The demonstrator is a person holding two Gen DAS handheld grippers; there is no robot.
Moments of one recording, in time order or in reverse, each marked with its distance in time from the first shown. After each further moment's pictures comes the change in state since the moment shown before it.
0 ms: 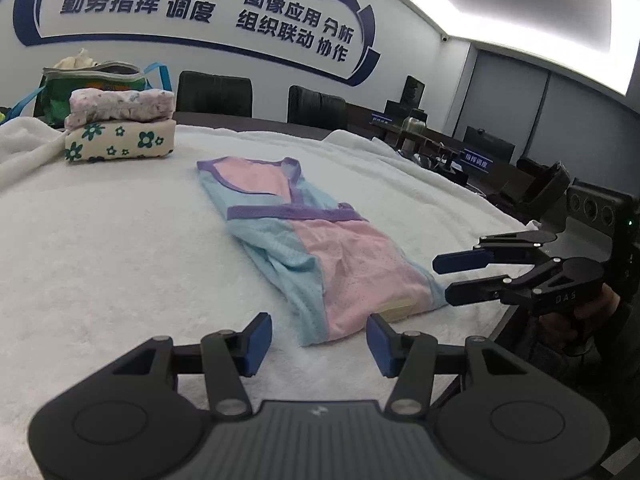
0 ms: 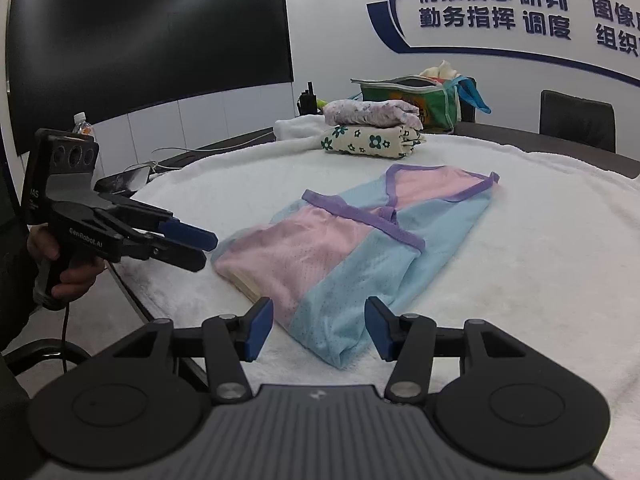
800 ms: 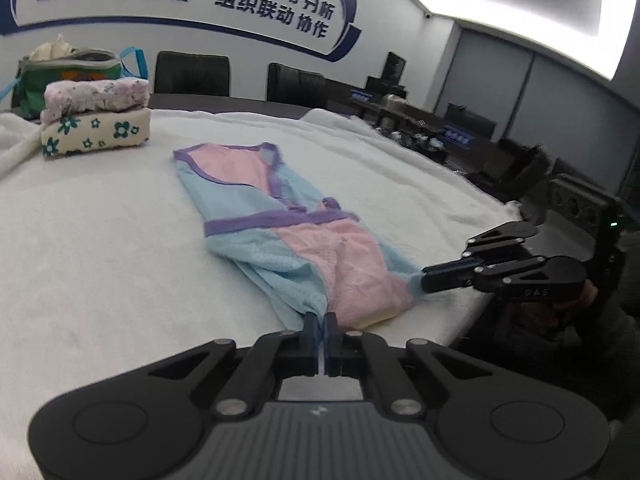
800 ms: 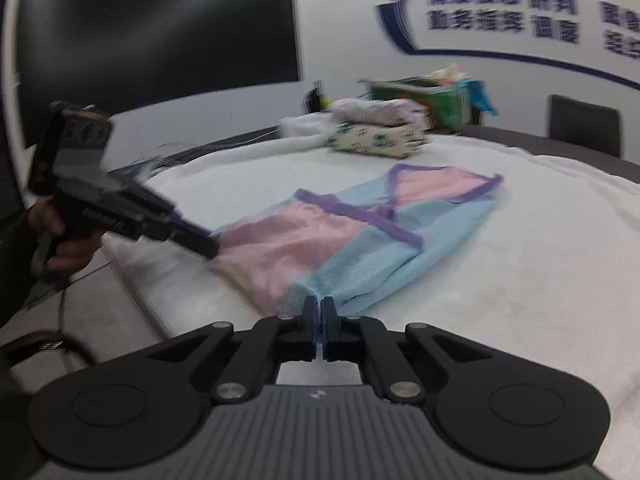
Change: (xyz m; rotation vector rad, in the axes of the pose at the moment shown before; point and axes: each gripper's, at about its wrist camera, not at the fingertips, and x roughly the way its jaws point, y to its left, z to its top) left arm -0.009 -0.005 0.010 -0.001 0.079 -0.078; right arm -0.009 0.001 -0.007 -0.039 0.019 0.064
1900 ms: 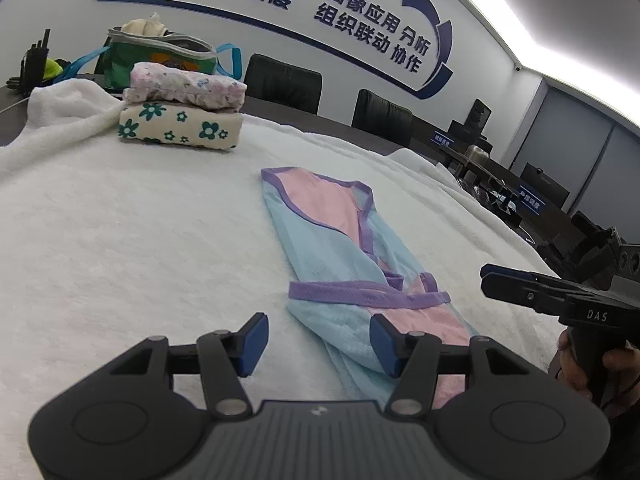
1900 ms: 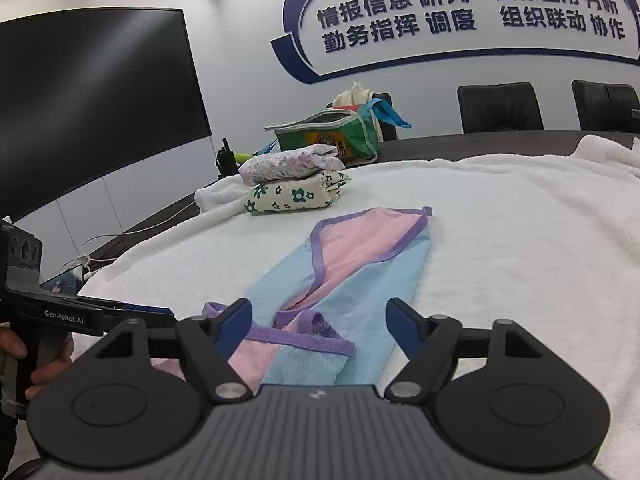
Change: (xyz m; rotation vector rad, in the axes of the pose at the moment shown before) left arm 0.023 0.037 0.032 -0.223 -0.076 0.191; right arm 0.019 -0.033 0.045 0.269 -0.130 -0.239
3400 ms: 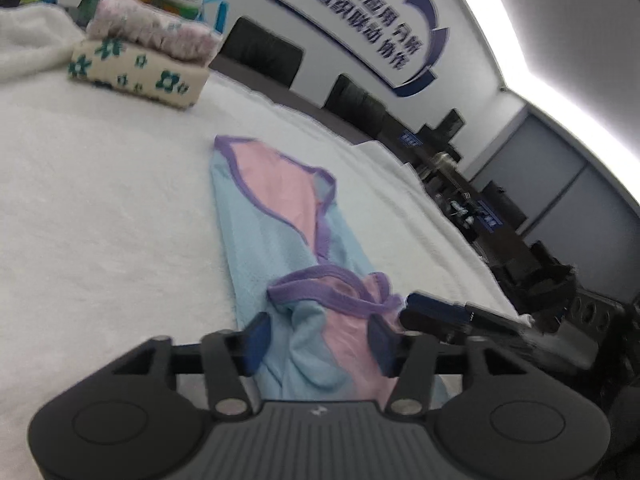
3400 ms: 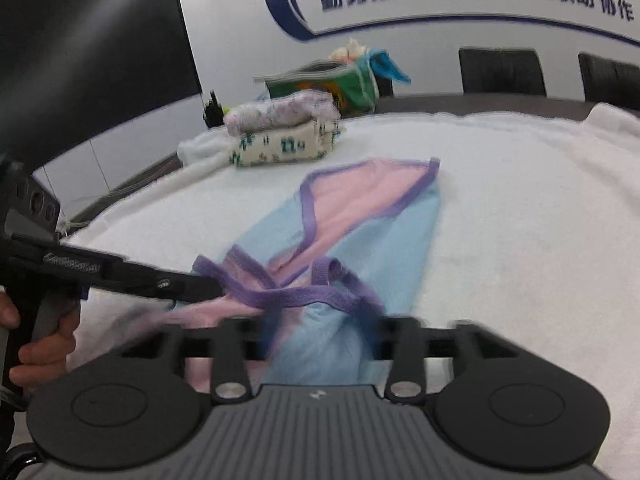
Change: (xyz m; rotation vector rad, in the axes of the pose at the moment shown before) left arm 0.041 0.004 0.010 -0.111 0.055 -0.179; right arm 0.036 -0.002 -0.007 -0.010 0.074 -0.034
